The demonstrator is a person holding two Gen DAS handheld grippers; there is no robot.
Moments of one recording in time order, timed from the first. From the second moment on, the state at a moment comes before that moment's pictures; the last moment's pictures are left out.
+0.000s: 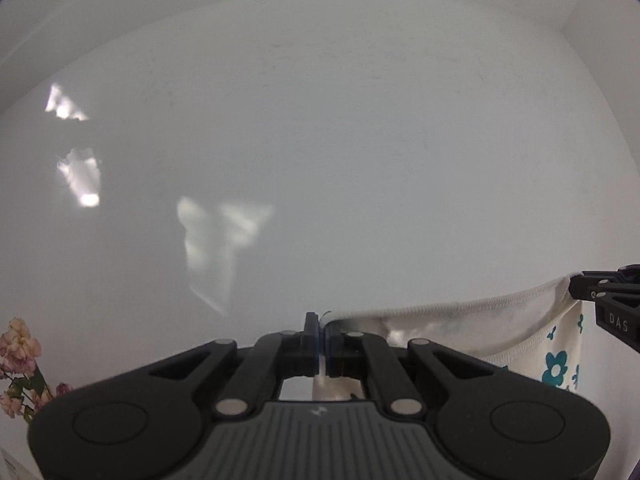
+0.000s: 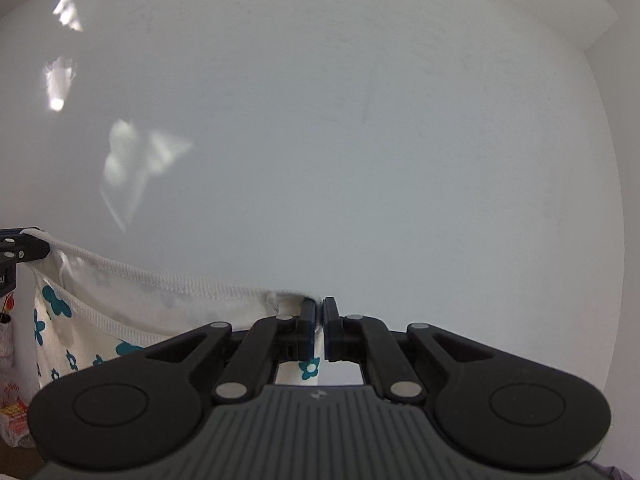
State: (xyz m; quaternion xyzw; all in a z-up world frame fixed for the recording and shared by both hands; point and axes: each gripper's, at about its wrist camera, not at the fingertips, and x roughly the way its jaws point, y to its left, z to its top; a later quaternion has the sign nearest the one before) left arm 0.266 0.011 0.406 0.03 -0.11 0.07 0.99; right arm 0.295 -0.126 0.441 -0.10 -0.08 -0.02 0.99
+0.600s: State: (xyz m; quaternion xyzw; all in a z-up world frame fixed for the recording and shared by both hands) left arm 0.021 -0.044 0.001 0.15 0.21 -0.11 0.96; right arm 0.075 -0.201 0.101 -0.23 0.18 0.14 0.95
